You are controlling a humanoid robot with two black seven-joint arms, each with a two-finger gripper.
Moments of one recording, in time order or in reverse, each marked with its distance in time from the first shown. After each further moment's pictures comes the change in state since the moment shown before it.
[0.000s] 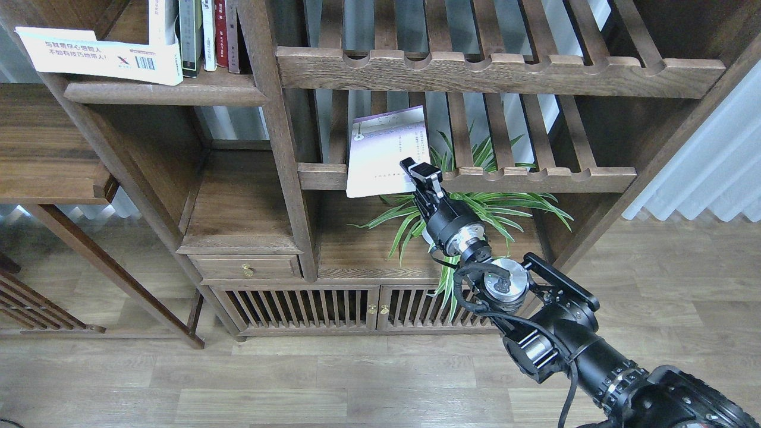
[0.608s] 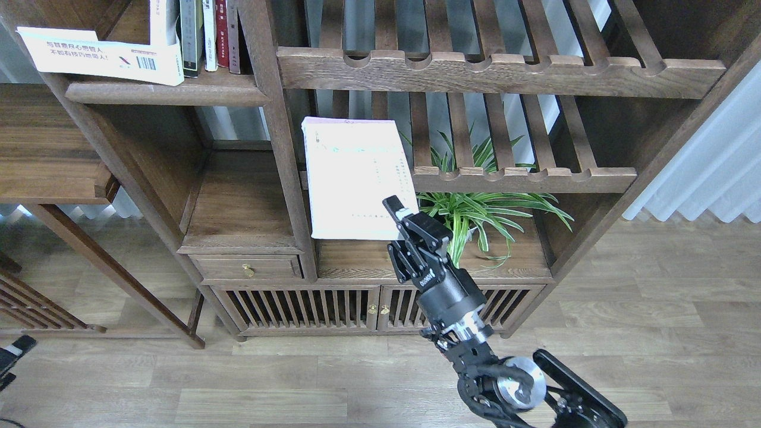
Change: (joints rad) left arm -0.039 -0.158 0.139 0.055 -0.217 0.000 0.000; right arm -0.490 -0.077 0.002 0.418 -0.023 0.239 -0.129
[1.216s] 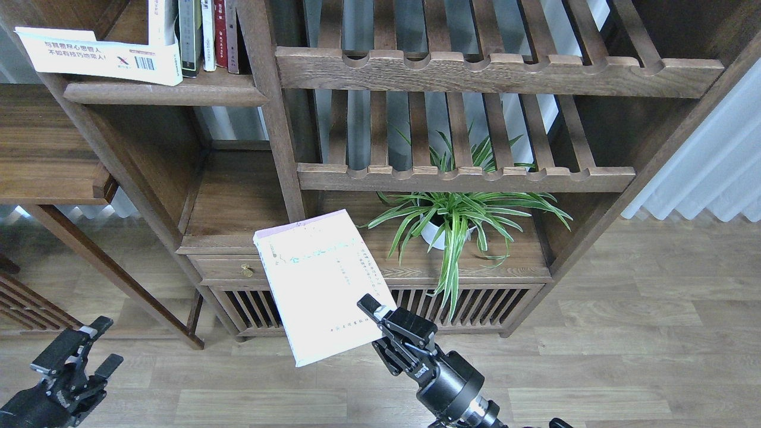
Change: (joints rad) left arm -0.077 0.001 0.391 -0.091 -0.398 0.000 -0.070; right arm -0.092 -0.001 -0.085 -0.093 -0.007 0.034 -0.253
